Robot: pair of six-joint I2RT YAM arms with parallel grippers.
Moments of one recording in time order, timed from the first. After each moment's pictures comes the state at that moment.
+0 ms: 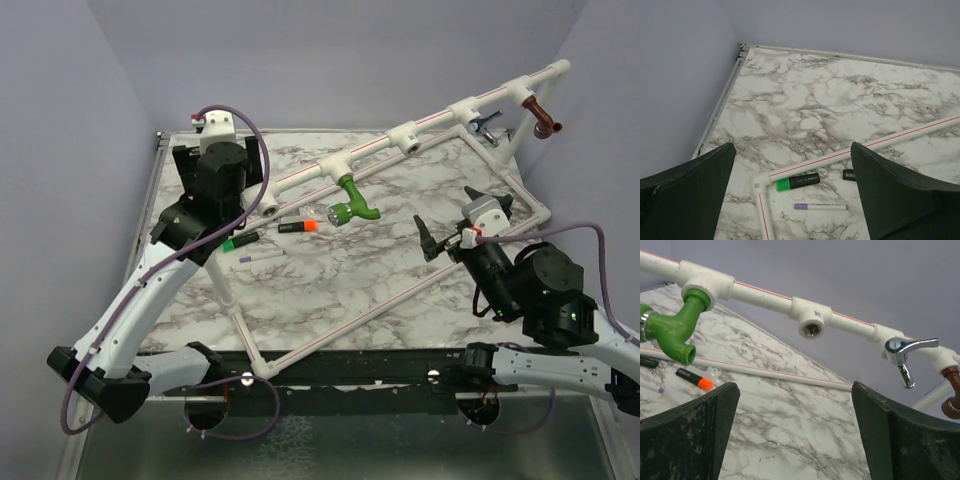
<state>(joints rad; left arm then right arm) -0.57 1.16 1.38 -0.56 -0.75 -0.20 1.22 0.69 1.07 -0.19 0.75 -0.54</state>
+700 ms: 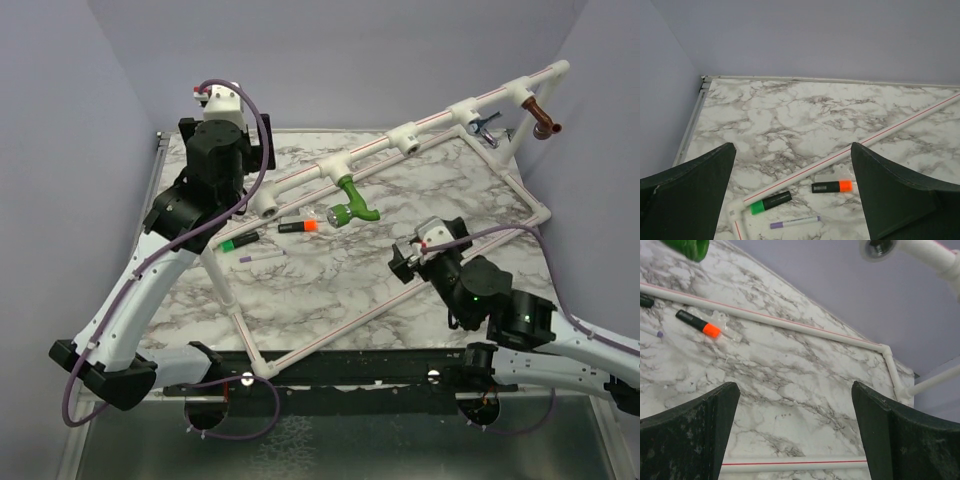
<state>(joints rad) -0.58 1.23 1.57 -0.57 -0.63 -0.14 1.22 0.68 0.85 -0.25 0.82 -0.36</state>
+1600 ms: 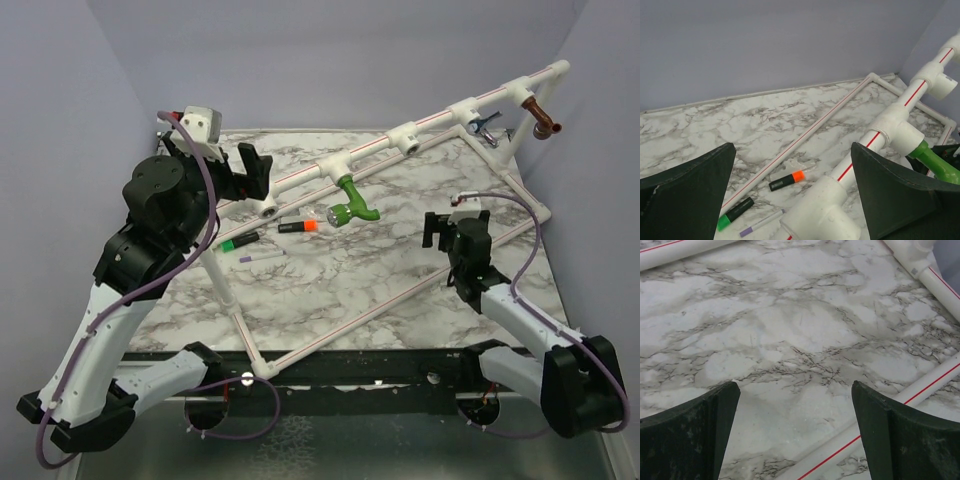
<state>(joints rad) -0.58 1.00 1.53 -0.56 -0.23 -0.13 0.30 1.04 0.46 0.25 0.32 -0.02</state>
